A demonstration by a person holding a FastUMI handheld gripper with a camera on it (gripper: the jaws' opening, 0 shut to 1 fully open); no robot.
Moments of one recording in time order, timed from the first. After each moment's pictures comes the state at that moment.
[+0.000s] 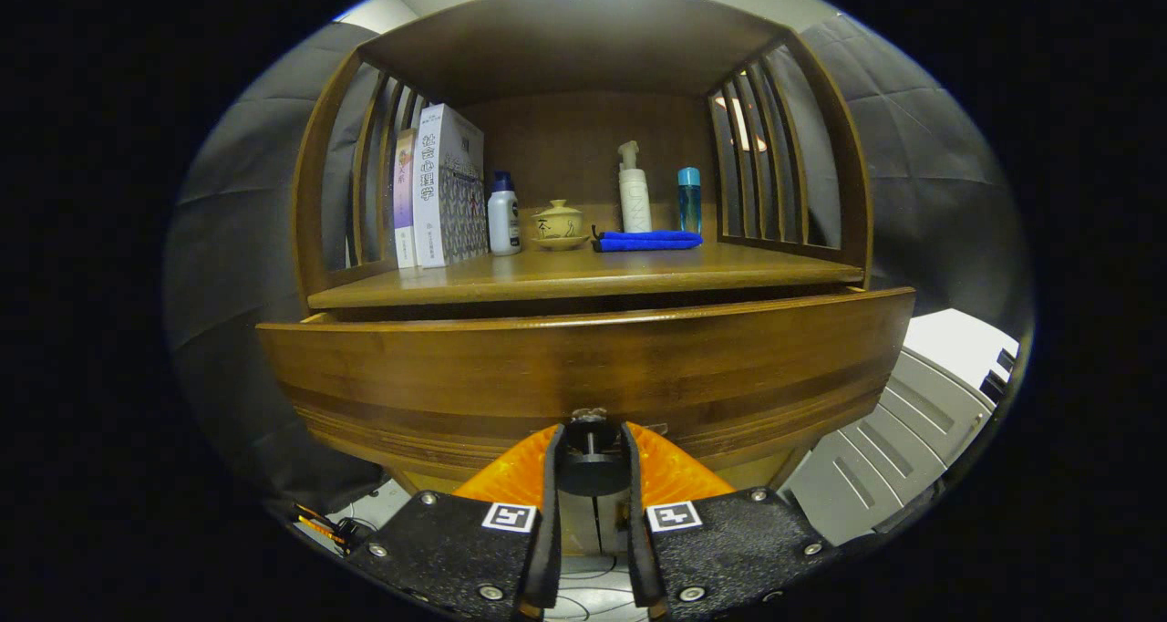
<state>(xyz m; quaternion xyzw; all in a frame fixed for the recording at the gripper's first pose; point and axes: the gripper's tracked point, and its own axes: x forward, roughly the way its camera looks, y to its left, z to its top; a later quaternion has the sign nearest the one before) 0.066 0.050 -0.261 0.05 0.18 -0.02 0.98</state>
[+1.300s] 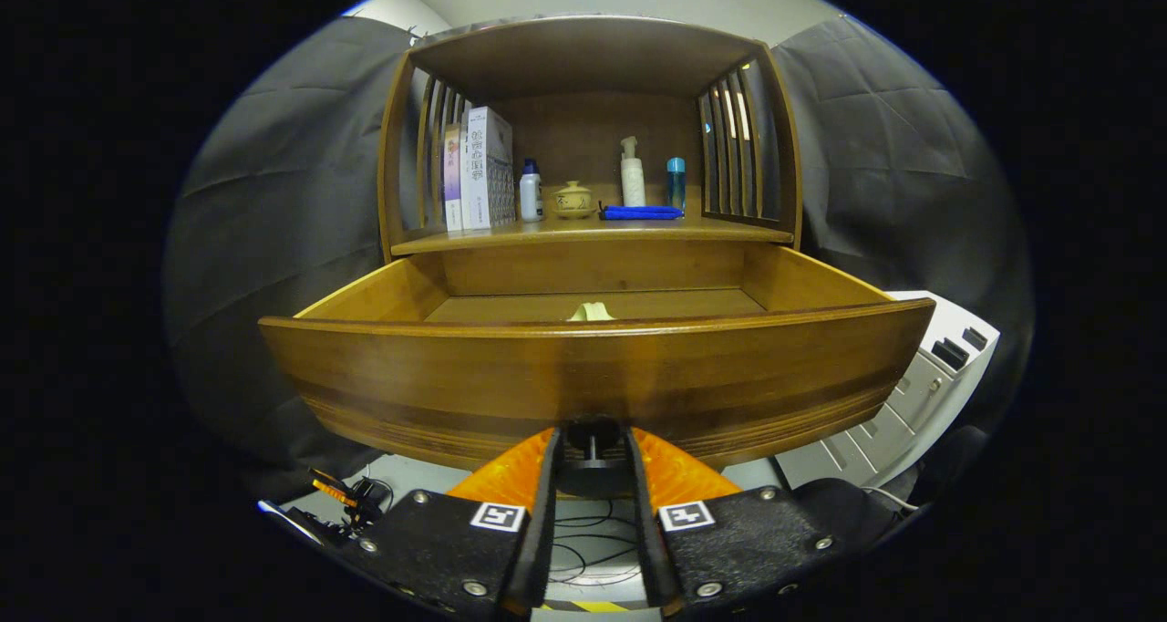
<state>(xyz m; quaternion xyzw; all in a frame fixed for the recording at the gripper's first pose) -0.070 0.064 -0.261 0.04 0.23 0.00 0.97</state>
